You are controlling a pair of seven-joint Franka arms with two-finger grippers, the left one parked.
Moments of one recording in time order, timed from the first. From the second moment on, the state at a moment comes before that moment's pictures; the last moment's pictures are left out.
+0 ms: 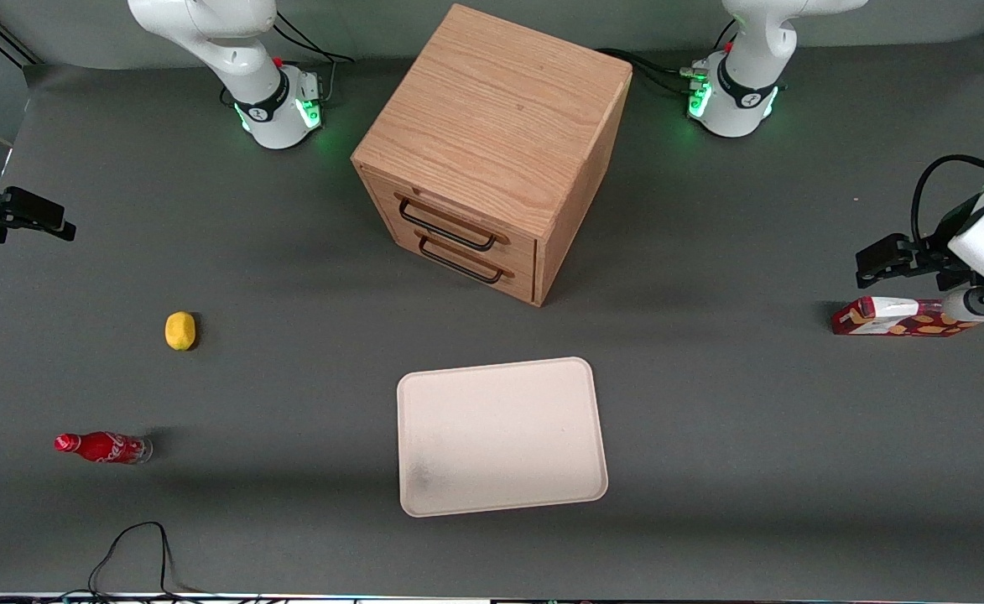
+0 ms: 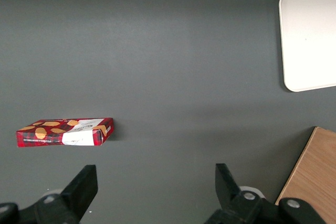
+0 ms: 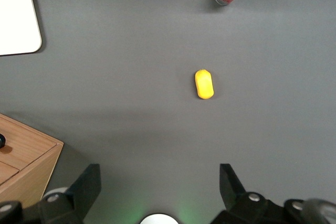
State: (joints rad) arm -0.06 -0.01 -0.05 -1.59 0.01 1.49 -0.10
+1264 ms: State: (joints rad) arm -0.13 0.40 -0.06 -1.17 0.01 1.47 -0.10
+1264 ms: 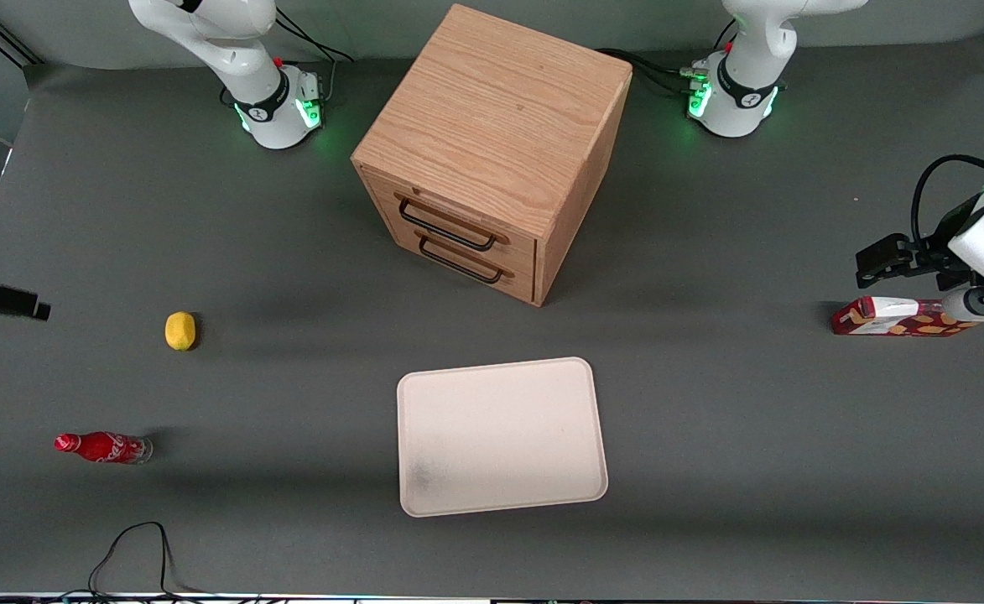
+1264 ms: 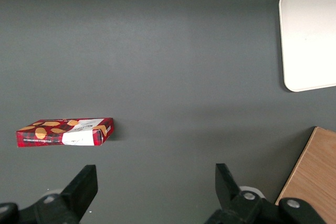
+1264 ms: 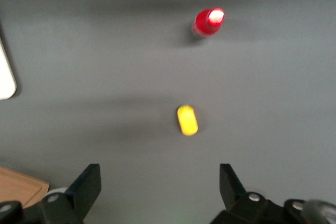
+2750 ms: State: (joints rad) arm -0.21 0.88 -0.06 -0.94 0.01 1.80 -0.30
